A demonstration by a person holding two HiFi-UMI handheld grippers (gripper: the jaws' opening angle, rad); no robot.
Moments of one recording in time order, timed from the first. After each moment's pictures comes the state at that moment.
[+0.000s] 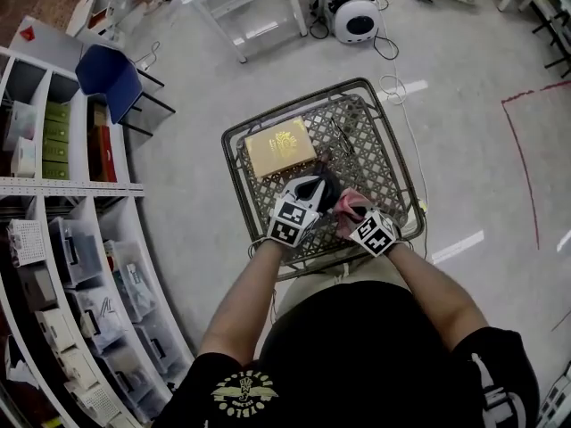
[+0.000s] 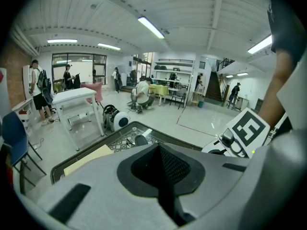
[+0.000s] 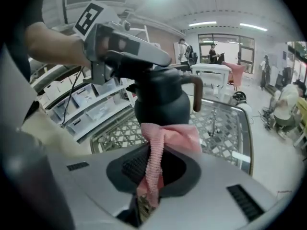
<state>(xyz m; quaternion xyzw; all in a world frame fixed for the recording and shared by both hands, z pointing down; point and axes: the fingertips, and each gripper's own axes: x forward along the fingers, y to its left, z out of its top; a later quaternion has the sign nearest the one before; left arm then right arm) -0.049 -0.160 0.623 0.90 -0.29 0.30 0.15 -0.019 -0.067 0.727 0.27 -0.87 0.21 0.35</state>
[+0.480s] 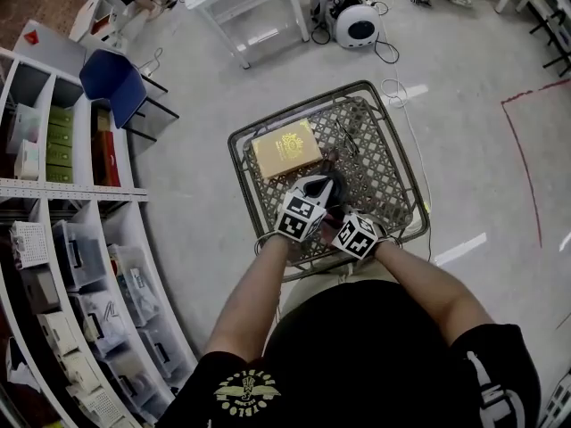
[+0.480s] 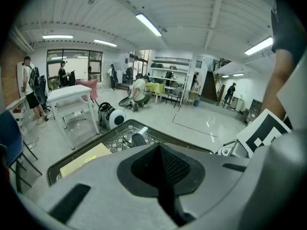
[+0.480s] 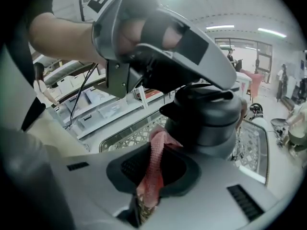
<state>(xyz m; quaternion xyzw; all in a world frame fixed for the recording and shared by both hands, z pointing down) -0.047 -0.154 0.622 0.90 -0.26 0.30 0.16 -0.104 -0.057 0.701 0.20 -0.90 0.17 0.35</state>
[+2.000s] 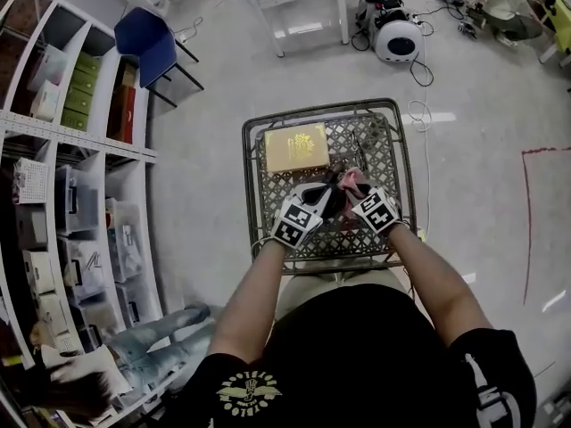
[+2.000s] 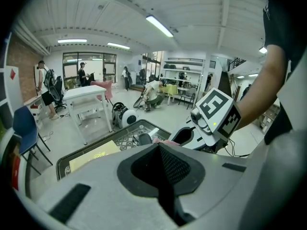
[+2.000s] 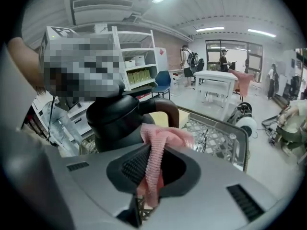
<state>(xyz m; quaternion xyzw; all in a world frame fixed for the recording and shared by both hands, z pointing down) -0.048 -0.164 0.624 0.87 -0.34 0.30 0.17 -0.009 -0.174 0.711 0.25 -0.89 0.17 0.34</state>
